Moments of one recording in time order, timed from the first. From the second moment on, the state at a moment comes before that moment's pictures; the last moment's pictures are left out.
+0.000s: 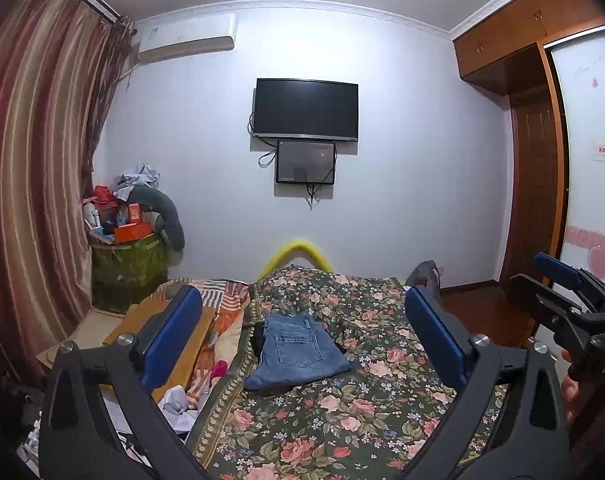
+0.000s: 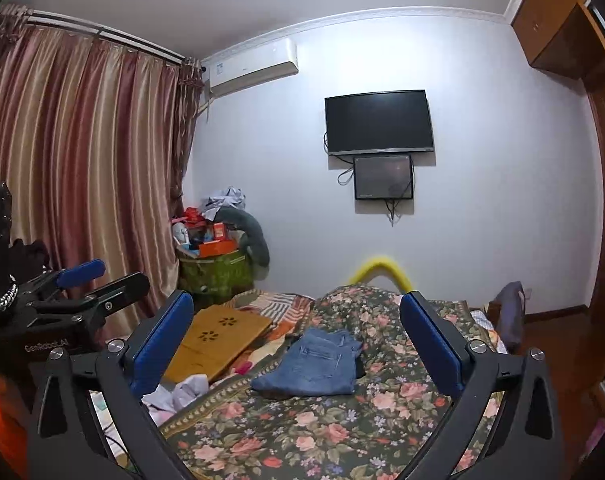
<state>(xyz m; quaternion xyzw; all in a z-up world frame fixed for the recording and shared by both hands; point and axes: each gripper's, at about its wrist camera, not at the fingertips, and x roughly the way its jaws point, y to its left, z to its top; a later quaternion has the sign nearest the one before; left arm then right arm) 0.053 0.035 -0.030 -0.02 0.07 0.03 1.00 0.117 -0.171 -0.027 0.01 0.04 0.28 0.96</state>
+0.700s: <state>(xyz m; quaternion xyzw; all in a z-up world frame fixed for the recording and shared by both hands) 0.060 0.034 -0.040 -0.02 0.09 0.02 1.00 0.117 -0.178 -0.033 0.01 0.05 0.27 0.96</state>
